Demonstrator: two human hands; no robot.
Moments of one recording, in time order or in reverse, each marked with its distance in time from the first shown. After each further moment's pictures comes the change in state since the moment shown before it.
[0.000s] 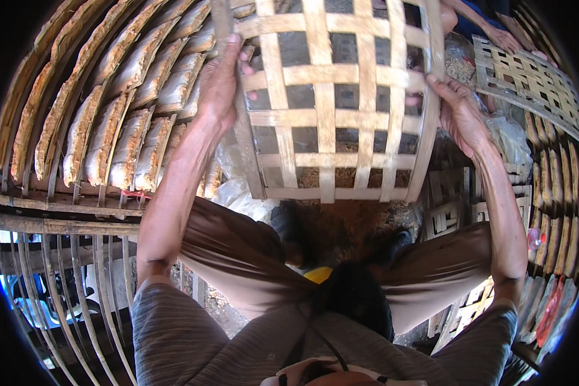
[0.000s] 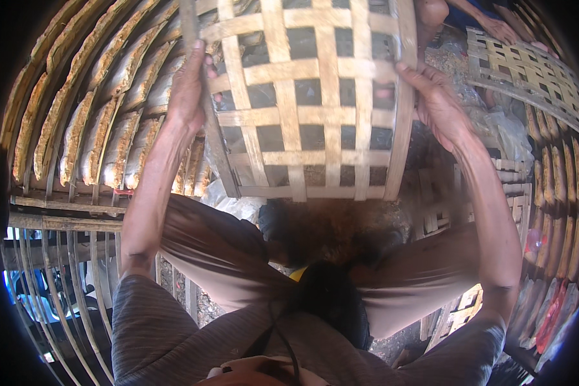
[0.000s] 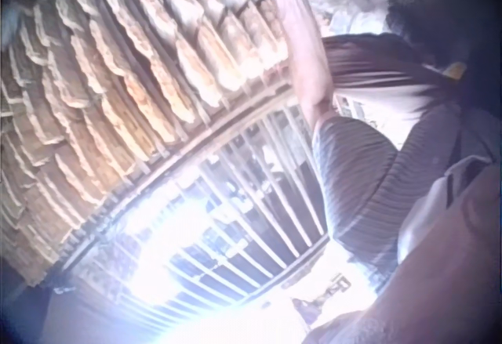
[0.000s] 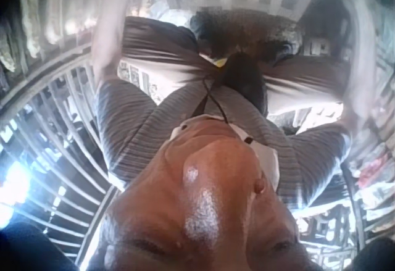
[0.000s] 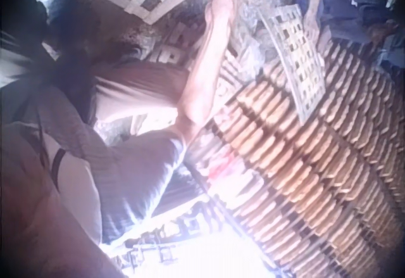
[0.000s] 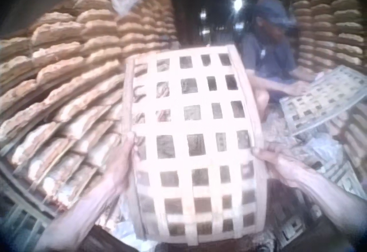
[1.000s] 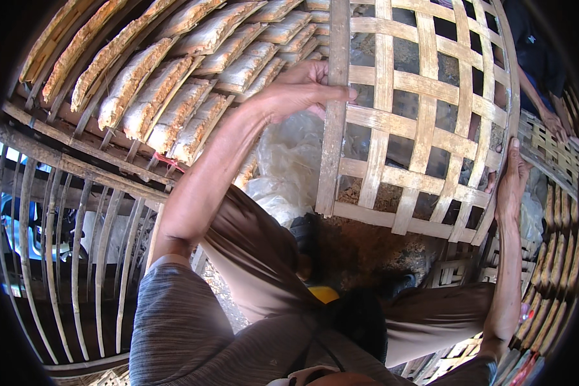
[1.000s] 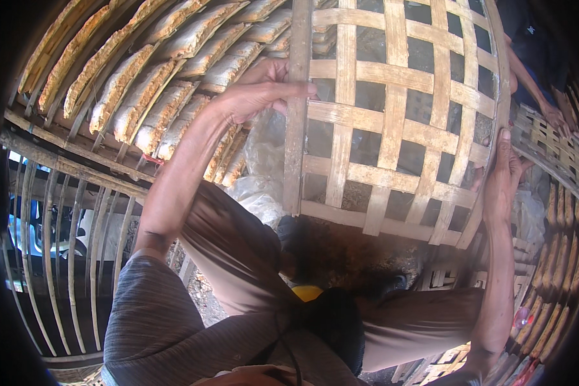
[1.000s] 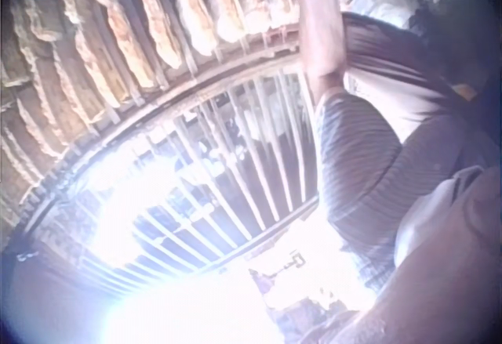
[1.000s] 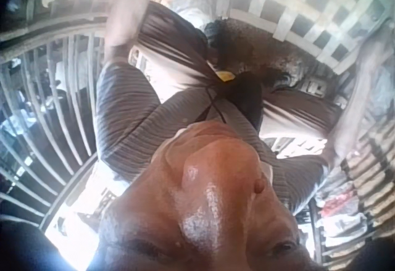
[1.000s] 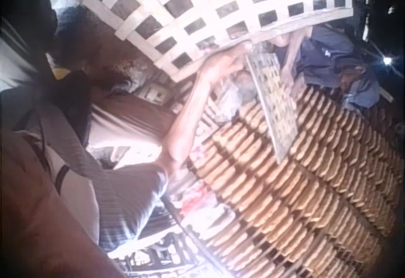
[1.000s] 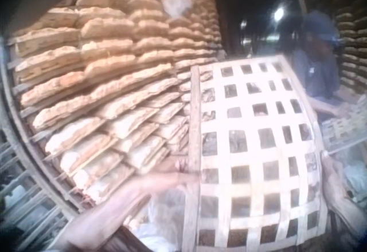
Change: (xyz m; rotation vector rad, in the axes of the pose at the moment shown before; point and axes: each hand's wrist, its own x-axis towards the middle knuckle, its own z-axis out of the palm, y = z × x) left_hand 0.006 0.021 -0.036 0.396 -0.496 -0.051; right_hand 0.013 0.004 -0.020 -0.457 0.476 -0.203
